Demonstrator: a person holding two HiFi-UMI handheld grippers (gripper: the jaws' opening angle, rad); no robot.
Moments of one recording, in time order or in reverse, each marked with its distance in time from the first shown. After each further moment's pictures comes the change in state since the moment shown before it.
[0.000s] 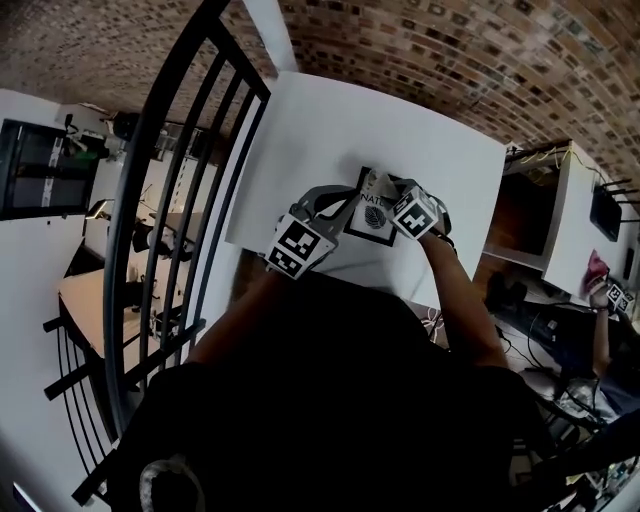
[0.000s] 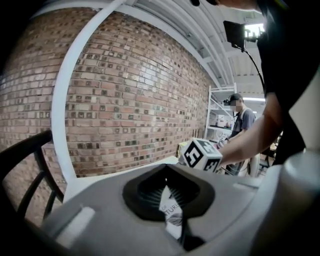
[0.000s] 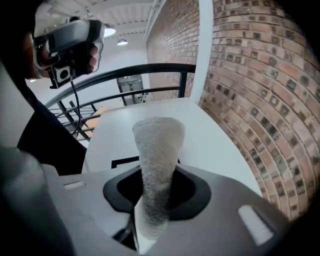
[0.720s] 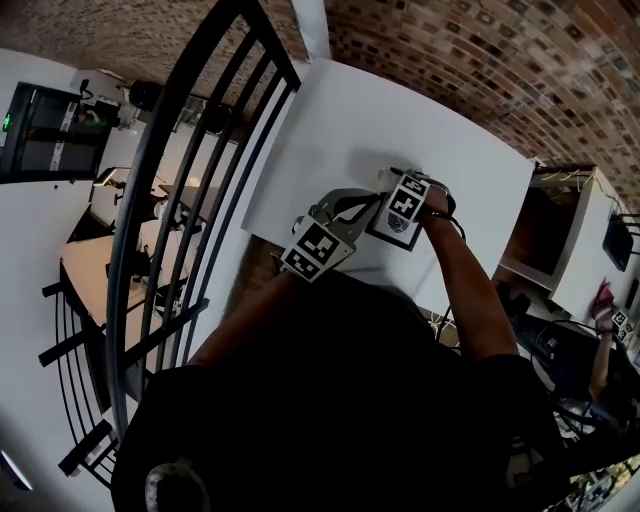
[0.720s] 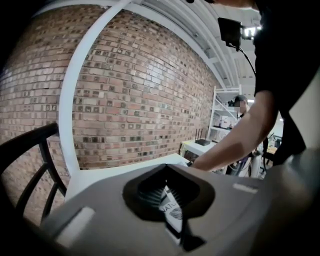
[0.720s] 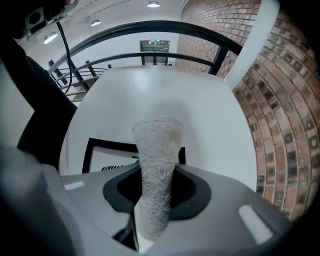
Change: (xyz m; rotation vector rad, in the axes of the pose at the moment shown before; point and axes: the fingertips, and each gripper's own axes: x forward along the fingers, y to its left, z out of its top) left arm -0.022 0.017 -0.016 -0.054 0.014 0.025; right arm 0.090 0.003 0.005 -0.341 0.313 0.060
